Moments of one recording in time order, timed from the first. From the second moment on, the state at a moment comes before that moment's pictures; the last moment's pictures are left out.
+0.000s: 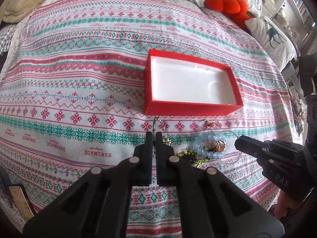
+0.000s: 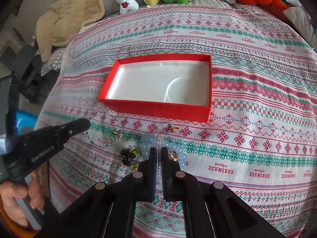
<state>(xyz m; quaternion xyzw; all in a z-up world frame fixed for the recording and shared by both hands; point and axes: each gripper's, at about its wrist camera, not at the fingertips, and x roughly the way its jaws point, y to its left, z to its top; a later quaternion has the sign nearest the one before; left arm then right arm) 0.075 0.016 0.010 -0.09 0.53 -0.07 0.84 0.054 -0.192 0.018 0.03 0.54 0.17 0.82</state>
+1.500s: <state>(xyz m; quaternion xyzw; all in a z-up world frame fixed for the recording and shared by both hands) 0.072 -0.003 0.016 -0.08 0.52 -0.10 0.84 0.080 -0.176 -0.019 0.07 0.59 0.19 0.78</state>
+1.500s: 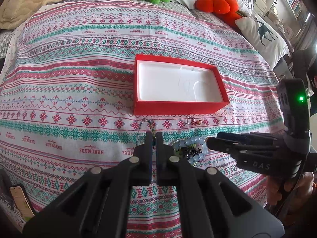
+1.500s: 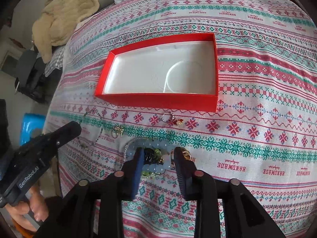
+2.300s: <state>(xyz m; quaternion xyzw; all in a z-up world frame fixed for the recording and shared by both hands) 0.077 0.002 0.008 -0.09 0.53 -0.09 0.84 0.070 -0.095 -0.060 -0.26 0.53 0.21 0.78</state>
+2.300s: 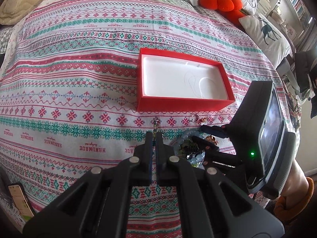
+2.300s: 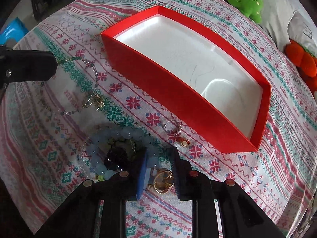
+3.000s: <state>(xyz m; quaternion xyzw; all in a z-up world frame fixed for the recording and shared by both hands) 0.070 0.007 0.035 -0.11 0.50 -0.11 0.85 0.047 -0.124 0.038 -0.09 0.48 0.27 0.83</state>
